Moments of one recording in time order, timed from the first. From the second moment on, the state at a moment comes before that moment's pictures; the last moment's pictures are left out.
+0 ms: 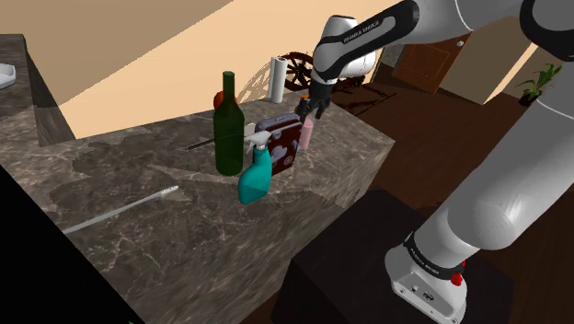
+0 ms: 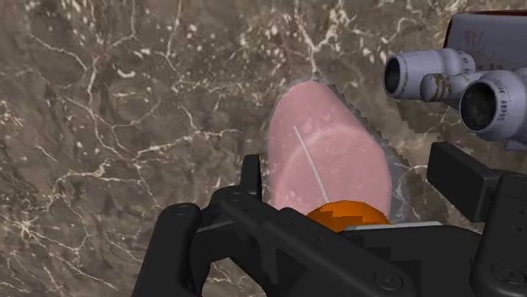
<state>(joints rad) -0.04 0.04 -0.11 -2.24 0.04 2.34 -0.16</state>
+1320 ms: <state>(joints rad) -0.04 0.09 -0.11 -2.25 0.05 2.39 -0.17</state>
